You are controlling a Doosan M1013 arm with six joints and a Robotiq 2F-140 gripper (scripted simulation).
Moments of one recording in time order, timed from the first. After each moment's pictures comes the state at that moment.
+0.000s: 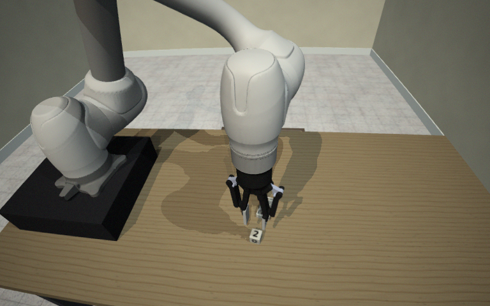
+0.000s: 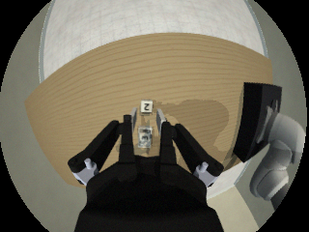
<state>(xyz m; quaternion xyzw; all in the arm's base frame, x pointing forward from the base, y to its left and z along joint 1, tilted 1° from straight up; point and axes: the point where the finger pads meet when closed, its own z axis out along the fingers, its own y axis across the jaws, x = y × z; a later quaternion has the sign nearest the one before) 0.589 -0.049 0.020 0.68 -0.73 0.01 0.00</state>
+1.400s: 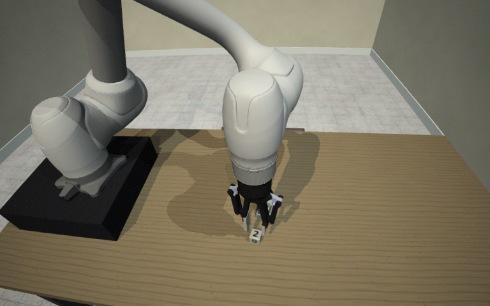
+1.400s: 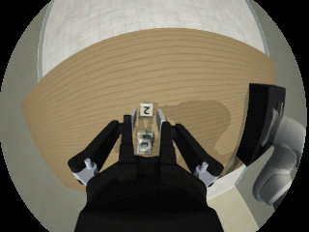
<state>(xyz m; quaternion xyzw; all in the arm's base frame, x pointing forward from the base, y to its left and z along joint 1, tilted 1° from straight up) 0.589 -0.049 -0.014 0.68 -0.73 0.01 0.00</state>
